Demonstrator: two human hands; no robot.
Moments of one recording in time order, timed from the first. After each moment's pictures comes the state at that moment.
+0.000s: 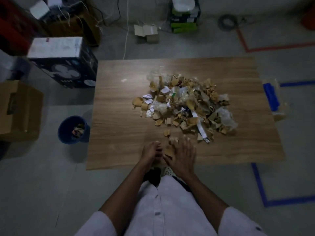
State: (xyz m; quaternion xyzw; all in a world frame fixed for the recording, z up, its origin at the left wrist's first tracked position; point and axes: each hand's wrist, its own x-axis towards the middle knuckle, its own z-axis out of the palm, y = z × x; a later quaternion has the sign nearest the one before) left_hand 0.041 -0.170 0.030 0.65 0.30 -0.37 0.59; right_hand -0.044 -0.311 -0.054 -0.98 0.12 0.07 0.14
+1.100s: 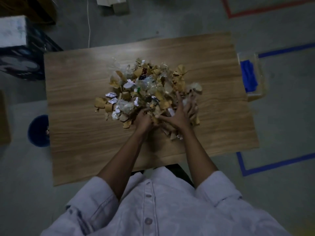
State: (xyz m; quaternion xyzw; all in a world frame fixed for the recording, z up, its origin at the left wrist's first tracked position) left_hand 0.150 -0.315 0.012 0.71 0.28 -0.32 0.56; right_hand 0.104 -0.470 -0.014 -0.85 0.30 0.11 0.43
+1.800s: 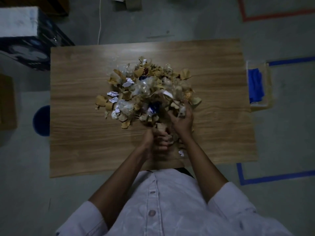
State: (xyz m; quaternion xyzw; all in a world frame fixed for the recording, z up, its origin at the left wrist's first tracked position) left_hand 0.096 -0.330 0.040 0.54 0.36 -0.48 0.60; right_hand 0.106 -0.473 0.011 -0.78 0.31 -0.11 0.53
